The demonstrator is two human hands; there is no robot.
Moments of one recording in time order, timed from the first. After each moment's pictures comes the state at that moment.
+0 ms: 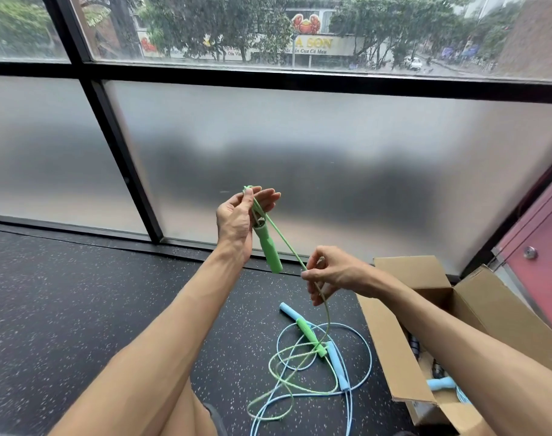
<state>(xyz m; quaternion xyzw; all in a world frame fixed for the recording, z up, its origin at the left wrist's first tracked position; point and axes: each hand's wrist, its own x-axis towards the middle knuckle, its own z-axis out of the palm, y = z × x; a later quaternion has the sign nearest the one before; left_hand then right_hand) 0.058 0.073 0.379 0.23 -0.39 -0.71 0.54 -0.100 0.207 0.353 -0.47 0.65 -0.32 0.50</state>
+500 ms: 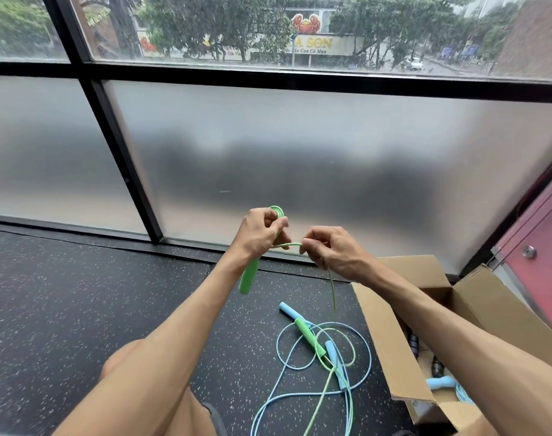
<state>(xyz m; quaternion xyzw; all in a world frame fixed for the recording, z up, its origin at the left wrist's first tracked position) 0.052 0.080 0.362 0.35 -0.73 -0.50 0.32 -0.096 0.198 0.371 -0.60 0.63 -0.40 0.30</state>
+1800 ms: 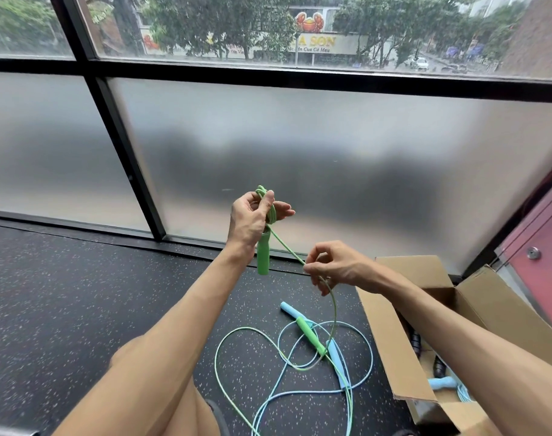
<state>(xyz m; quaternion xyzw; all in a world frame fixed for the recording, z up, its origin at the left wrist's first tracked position) 0.057 0.081 0.378 0.27 -0.54 -0.64 0.48 -0.101 0.206 0.357 -0.52 0.64 -0.32 0.47</state>
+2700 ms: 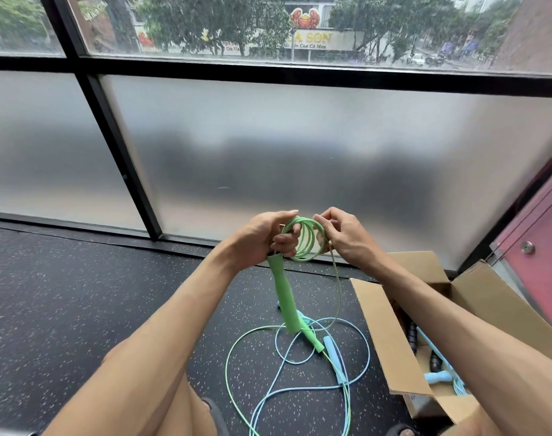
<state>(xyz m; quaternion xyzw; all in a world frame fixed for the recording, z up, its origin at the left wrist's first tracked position) 0.057 0.101 0.384 0.17 -0.55 -0.81 0.13 -0.115 0.189 0.367 -0.51 0.64 -0.49 0.29</state>
